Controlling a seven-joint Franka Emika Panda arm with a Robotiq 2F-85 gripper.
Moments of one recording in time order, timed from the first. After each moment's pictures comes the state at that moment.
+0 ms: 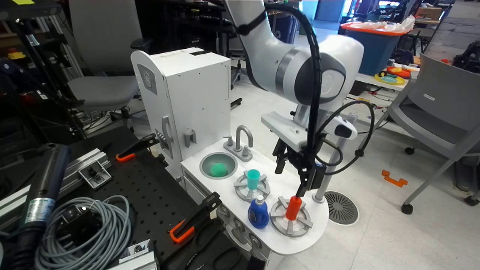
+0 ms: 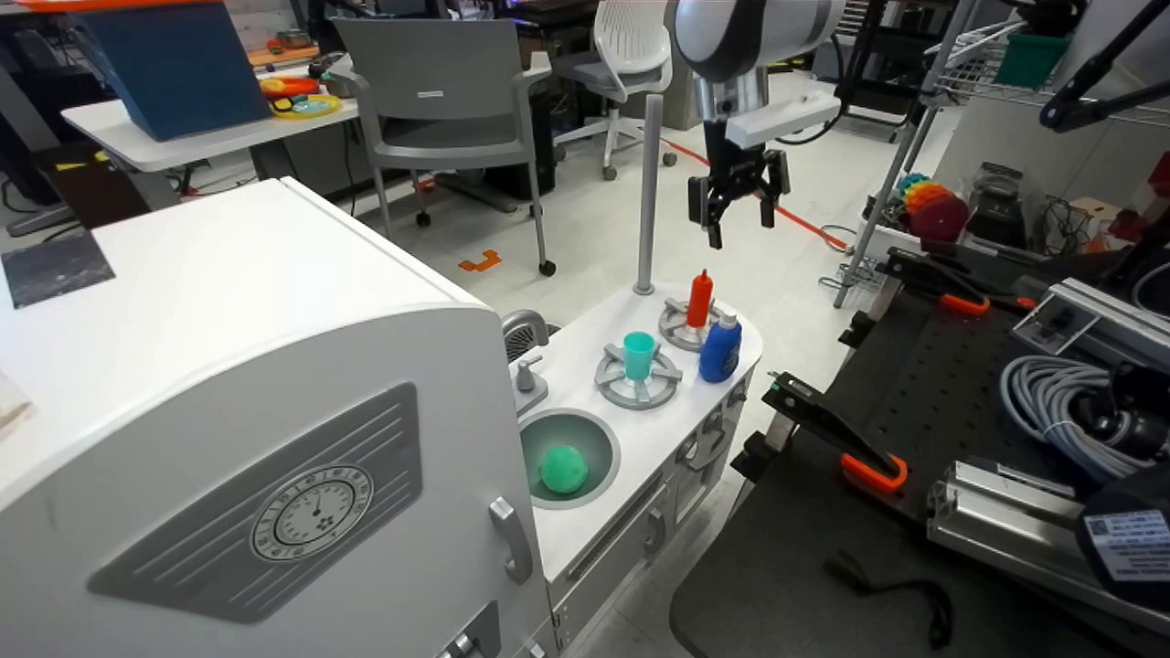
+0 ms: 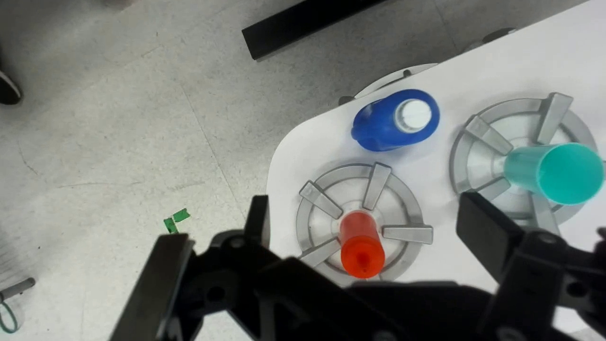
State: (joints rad) arm -0.14 0.89 -0.12 -1.69 -0.03 2.30 0.14
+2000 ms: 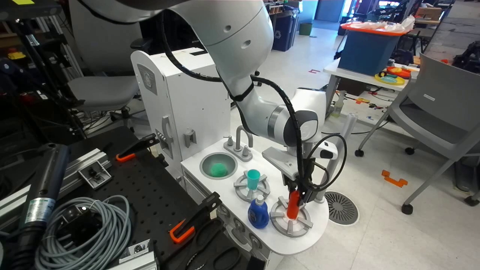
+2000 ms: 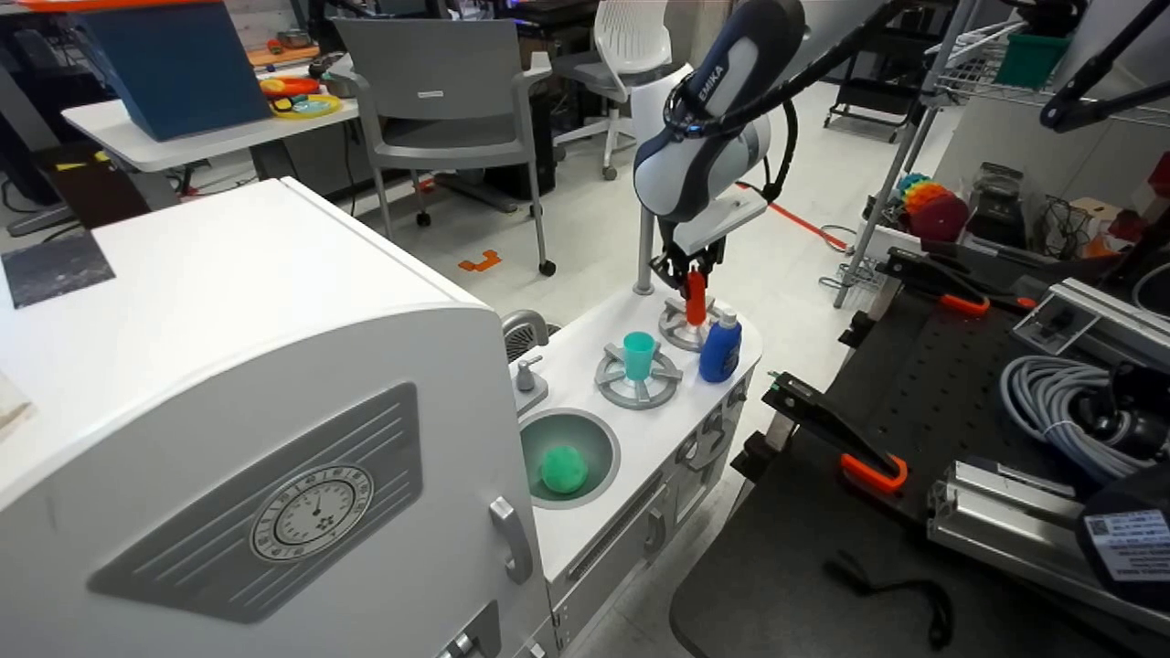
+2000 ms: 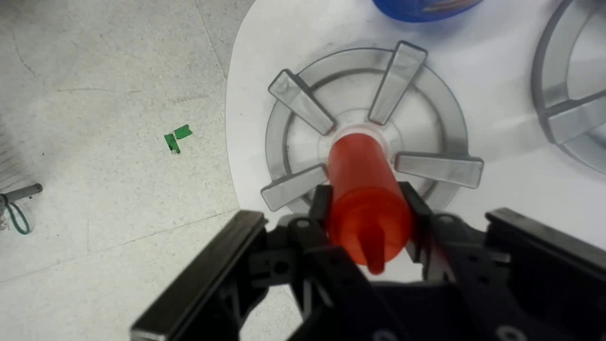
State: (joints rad) arm -0.02 1.31 -0.22 -1.29 -0.05 2.47 0.22
